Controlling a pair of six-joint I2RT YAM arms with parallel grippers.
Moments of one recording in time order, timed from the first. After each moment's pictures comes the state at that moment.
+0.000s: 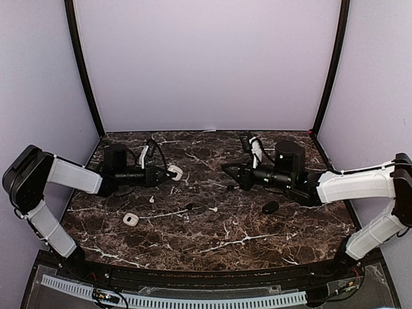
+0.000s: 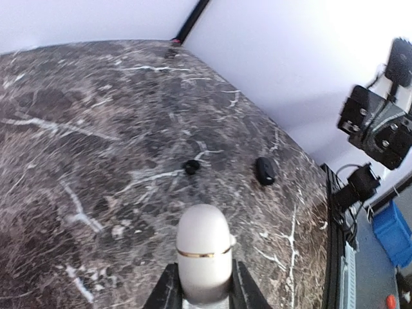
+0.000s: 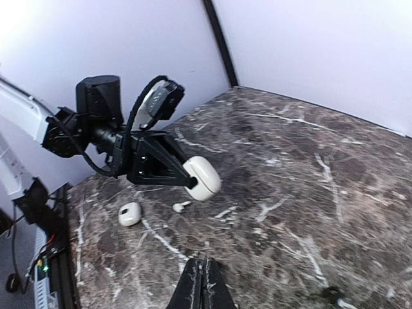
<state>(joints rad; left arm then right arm) -0.43 1.58 0.64 0.57 0.74 -0.32 0.85 1.45 0.75 0.51 -0.32 0.26</state>
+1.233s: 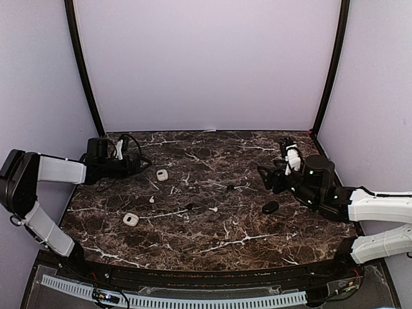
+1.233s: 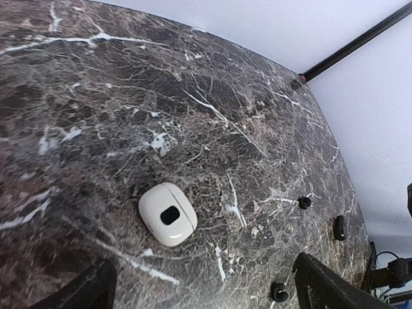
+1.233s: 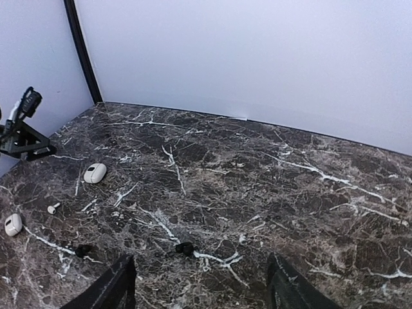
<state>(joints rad) -0.16 1.57 0.73 0.25 0.55 -0.41 0.80 1.04 0.48 0.33 0.27 0.16</state>
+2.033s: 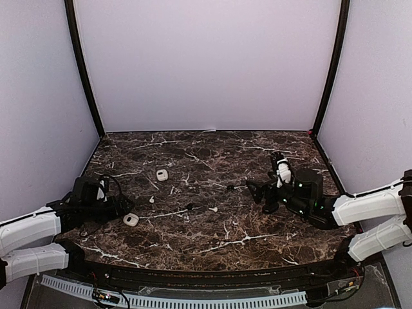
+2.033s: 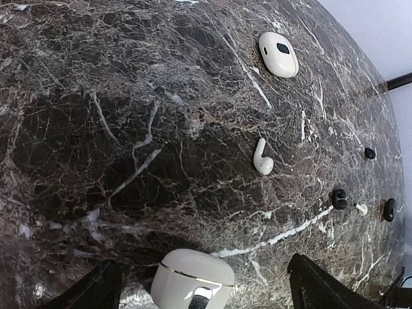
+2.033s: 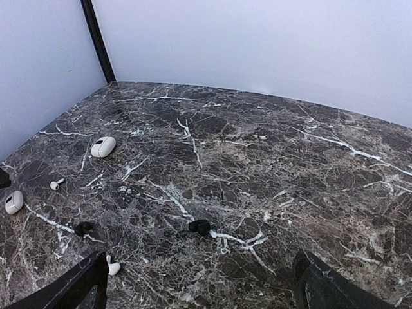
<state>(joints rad) -0.35 0.83 0.27 -0.22 0.09 -0.70 0.80 1.25 0.37 0.63 0.18 0.20</state>
